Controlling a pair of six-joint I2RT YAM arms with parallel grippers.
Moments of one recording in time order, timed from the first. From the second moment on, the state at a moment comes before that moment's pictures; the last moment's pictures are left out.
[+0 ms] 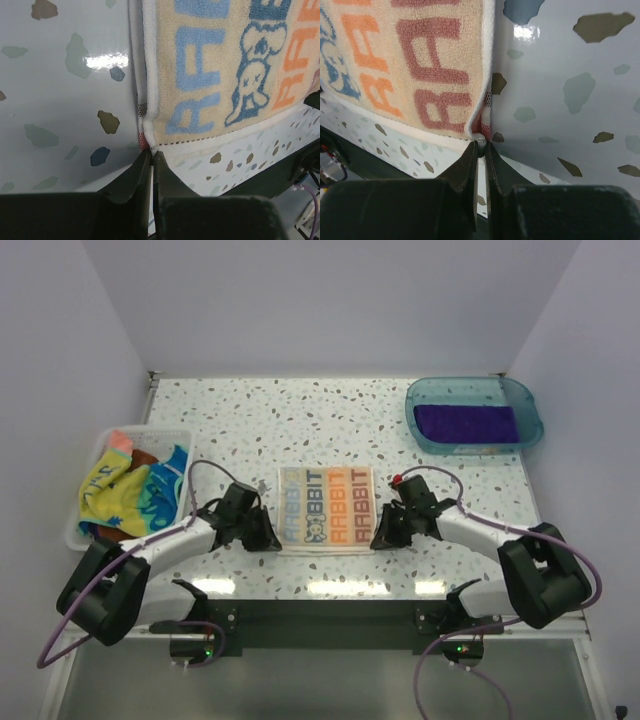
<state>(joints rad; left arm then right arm) -0.50 1.24 0.46 -0.24 0.27 -0.72 0.47 1.34 0.53 -0.32 -0.33 0.65</state>
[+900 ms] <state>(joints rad) -0.54 1.22 0.50 -0.34 0.23 -0.70 0.48 1.32 0.53 -0.36 -0.29 0.64</state>
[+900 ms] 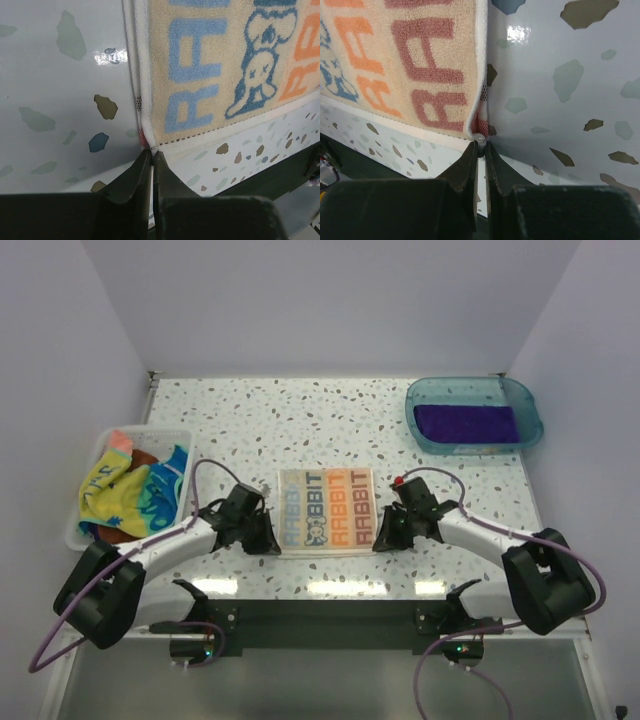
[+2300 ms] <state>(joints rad) -0.68 1.23 0.48 -0.35 0.21 -0.78 0.48 1.28 0.53 -0.46 -0.27 0.60</state>
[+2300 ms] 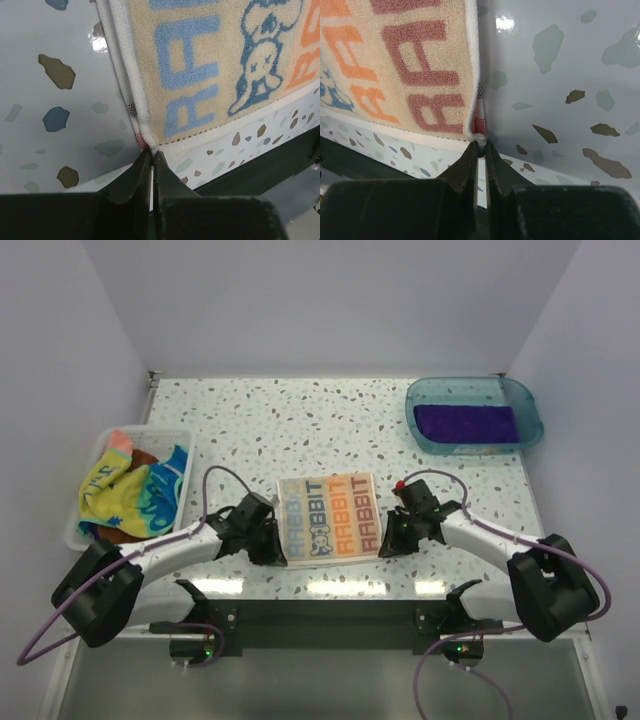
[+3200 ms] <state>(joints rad) -0.68 1.10 0.75 -0.61 0.02 -0.74 0.47 1.25 0.87 -0.63 -0.10 0.47</state>
